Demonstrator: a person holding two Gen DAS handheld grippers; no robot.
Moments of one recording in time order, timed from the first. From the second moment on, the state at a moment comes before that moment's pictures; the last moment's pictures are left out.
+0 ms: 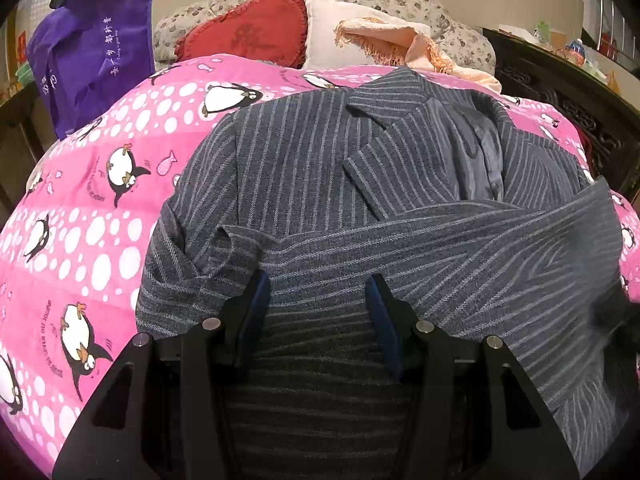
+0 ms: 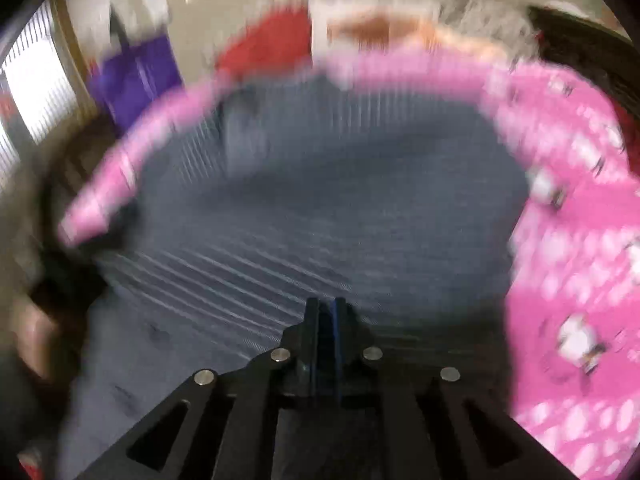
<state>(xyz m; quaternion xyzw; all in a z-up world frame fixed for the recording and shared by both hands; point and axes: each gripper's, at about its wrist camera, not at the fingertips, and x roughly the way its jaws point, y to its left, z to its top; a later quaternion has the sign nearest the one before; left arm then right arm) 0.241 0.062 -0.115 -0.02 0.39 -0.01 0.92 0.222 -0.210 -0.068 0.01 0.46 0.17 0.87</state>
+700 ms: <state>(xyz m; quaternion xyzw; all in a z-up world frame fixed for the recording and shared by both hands) 0.240 0.063 -0.115 -0.02 0.39 0.00 0.92 0.315 -0.255 -0.036 0.07 0.42 0.09 0.90</state>
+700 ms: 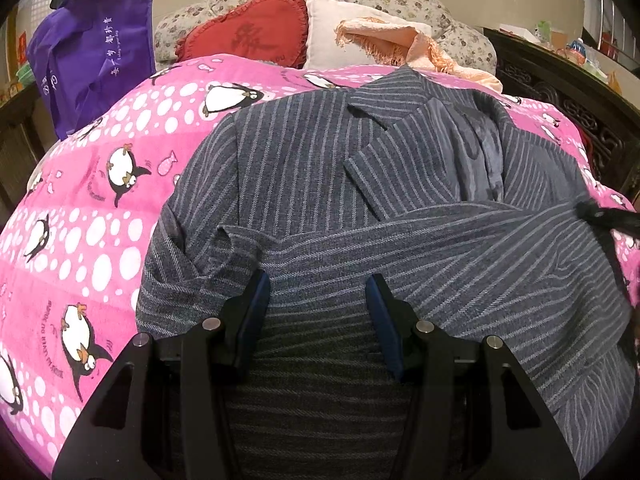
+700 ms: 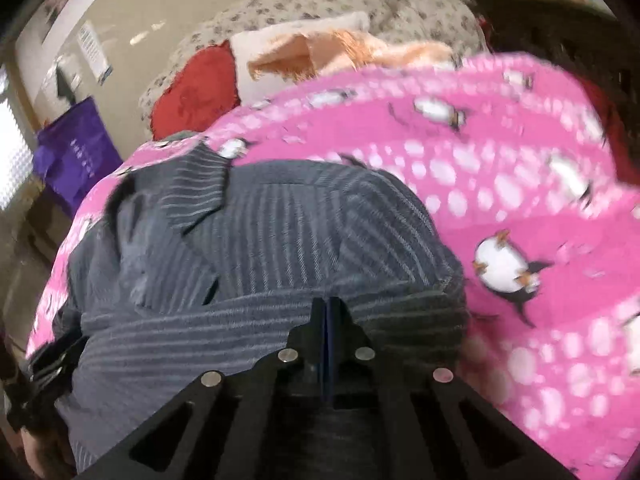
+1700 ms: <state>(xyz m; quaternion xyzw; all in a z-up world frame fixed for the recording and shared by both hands) -0.054 0.123 -0.090 0.01 0.50 -0.14 0.86 -0.060 -0.335 -0.011 0.01 0.47 0.19 0.86</state>
